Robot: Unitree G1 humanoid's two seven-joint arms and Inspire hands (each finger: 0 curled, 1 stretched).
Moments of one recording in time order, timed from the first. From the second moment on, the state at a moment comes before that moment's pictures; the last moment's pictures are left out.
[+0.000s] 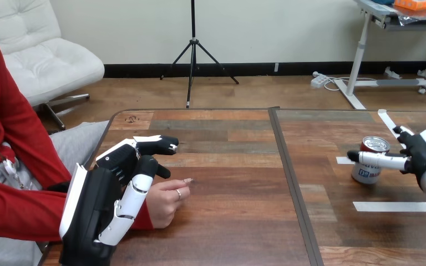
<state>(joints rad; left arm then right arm) 0.29 0.12 -0.01 -0.04 -0.03 -0.69 -0.16 -0.75 -0.54 0.06 1.32 -0.28 -0.07 0.01</state>
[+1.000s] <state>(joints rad) 0.30 0.12 0.01 -0.04 -0.01 -0.69 -0.16 -0.74 -0.50 0.09 1.32 -0.30 -0.07 -0.01</state>
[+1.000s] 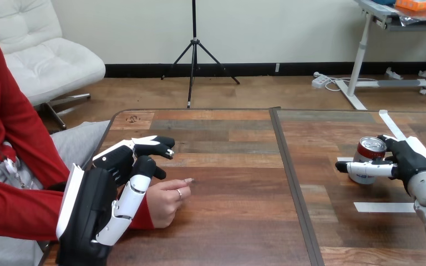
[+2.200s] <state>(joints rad) 0.31 0.12 0.01 -0.04 0.01 -0.67 -0.15 -0.74 -0.47 0.10 1.32 -0.30 -0.08 -0.07</state>
